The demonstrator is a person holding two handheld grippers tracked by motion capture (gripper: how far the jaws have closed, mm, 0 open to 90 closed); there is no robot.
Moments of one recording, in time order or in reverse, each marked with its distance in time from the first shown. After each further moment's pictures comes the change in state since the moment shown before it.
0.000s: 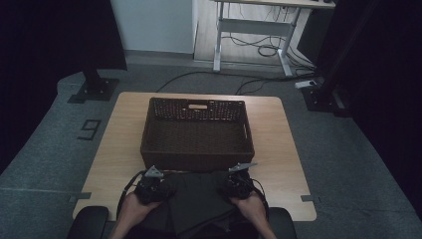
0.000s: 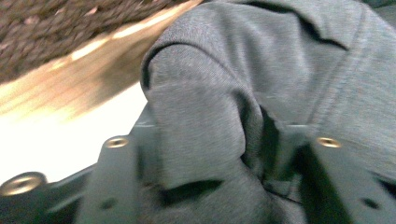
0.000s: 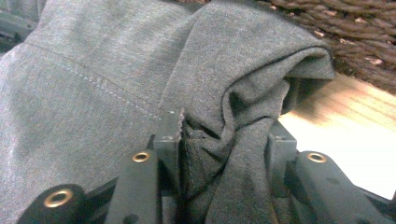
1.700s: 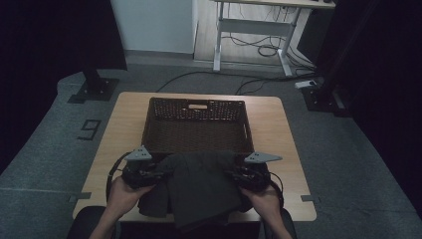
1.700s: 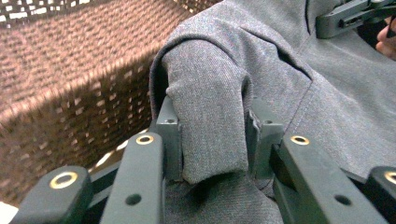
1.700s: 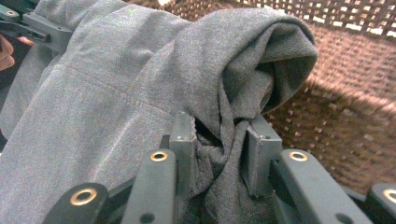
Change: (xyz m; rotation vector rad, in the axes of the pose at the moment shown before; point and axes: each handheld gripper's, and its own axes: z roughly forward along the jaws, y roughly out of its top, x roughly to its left) left arm -0.016 0.061 -0.094 -0.218 -0.099 0.061; right arm 0.030 0.034 -0.100 -0.292 0.007 -0.092
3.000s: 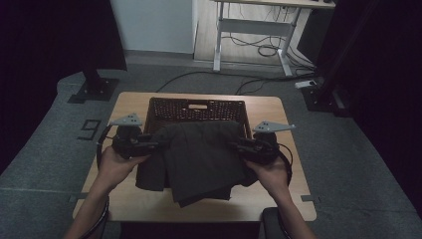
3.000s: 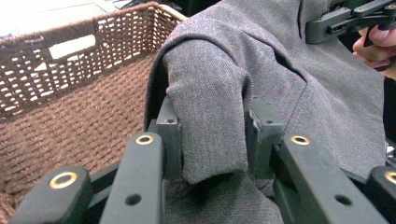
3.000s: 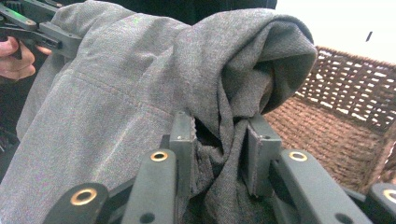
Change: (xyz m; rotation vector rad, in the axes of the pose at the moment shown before) left arm 0.015 0.081 -0.040 -0.071 -0.040 0.029; right arm -0.004 0.086 -0.034 -0.094 0.017 -0.040
